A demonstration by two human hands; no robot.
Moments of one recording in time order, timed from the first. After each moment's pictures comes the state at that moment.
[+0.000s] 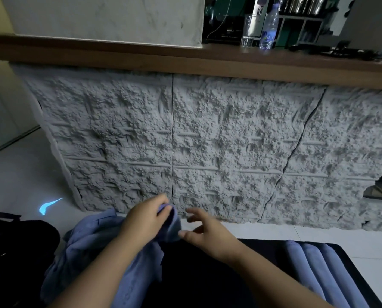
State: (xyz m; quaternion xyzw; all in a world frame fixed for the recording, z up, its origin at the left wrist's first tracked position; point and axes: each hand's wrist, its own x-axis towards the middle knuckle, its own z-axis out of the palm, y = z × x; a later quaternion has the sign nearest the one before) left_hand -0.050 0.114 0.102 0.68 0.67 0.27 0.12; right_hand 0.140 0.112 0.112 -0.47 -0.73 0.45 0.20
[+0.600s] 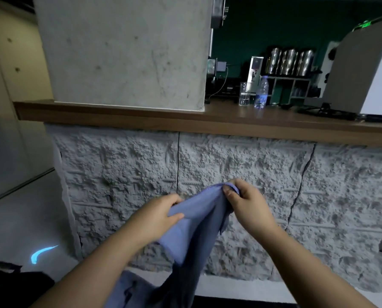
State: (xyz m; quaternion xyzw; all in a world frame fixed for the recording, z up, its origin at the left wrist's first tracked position) left_hand -0.048 0.132 0.239 0.76 0.58 0.29 0.09; right_hand 0.167 0.153 0.269 -0.47 -0.70 0.28 0.45
